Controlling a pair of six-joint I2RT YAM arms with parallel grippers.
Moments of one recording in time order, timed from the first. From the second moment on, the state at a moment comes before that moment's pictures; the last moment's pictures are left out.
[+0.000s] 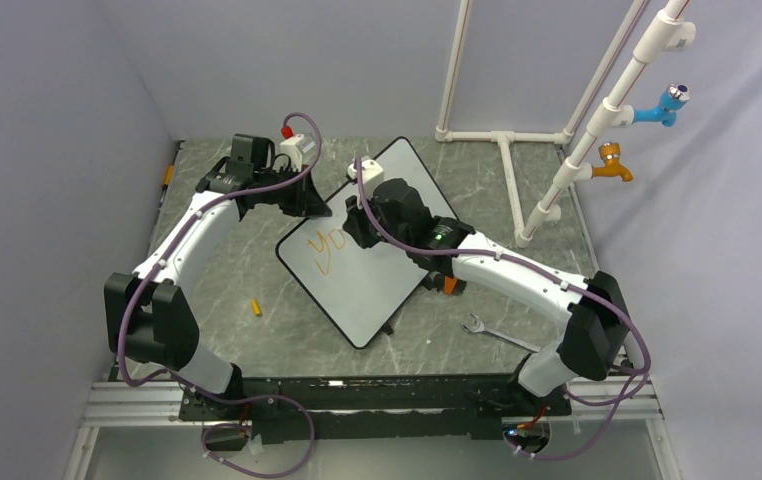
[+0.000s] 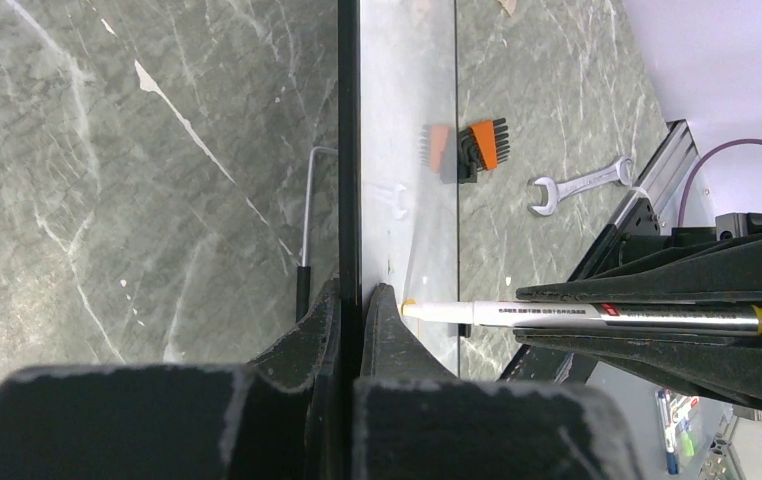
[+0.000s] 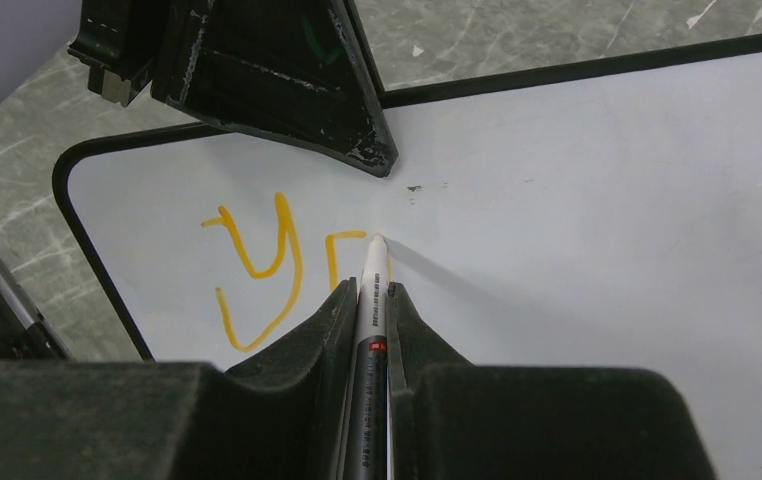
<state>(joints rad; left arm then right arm) -0.23 1.53 1.33 -0.56 0.70 -0.11 0.90 1.52 1.27 -0.18 0.07 0.19</state>
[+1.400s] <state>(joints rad) -0.24 1.51 1.33 -0.56 0.70 -0.11 0.89 1.36 1.27 -0.15 0.03 0.19</state>
